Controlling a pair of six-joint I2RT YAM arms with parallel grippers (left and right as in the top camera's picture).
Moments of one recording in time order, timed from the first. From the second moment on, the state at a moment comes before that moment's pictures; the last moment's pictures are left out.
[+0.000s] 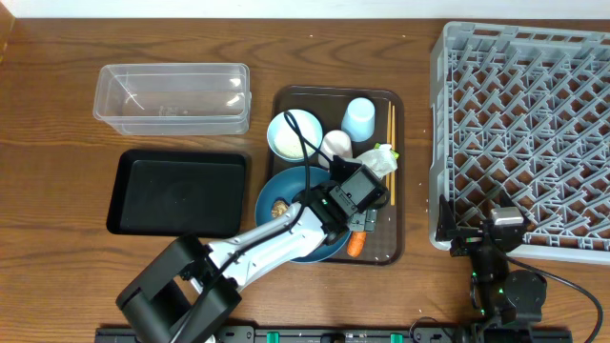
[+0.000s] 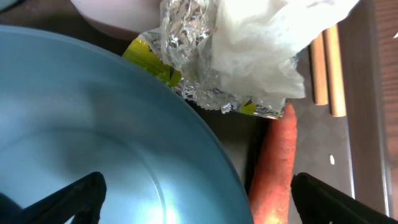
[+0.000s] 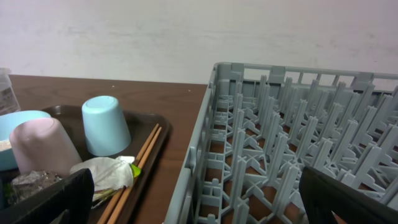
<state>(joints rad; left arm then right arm) -0.90 1.72 1.01 -0.43 -0.17 -0.70 -0.01 0.01 0.01 -0.06 -0.09 0.00</state>
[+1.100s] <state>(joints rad) -0.91 1.78 1.01 -0.42 -0.19 -0.73 -0.01 0.01 0.01 -0.06 -0.09 0.00</state>
